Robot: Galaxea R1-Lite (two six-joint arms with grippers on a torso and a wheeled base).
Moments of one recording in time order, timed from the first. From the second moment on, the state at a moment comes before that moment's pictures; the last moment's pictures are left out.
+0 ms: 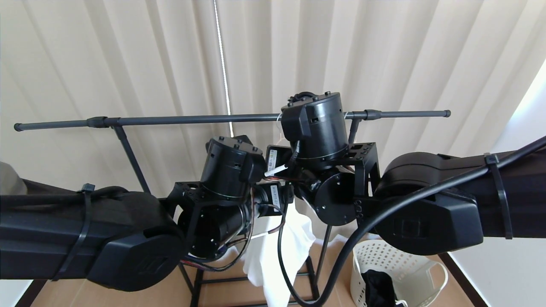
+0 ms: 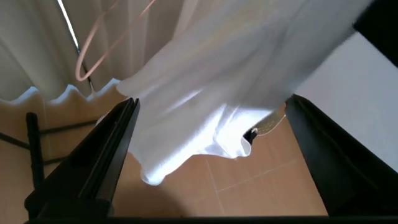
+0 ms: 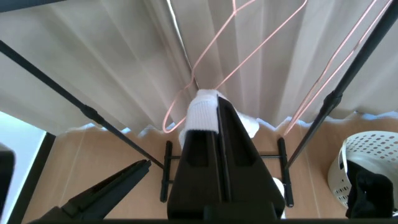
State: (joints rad) left arm -0.79 1.84 -1.02 -0.35 0.36 -0.48; right arm 0.92 1.98 -1.46 -0.16 -0.70 0.50
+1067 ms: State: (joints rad) left arm -0.79 1.82 -0.97 -0.35 0.45 -0.47; right arm 0.92 1.93 -1.43 -0.15 -0.70 0.50
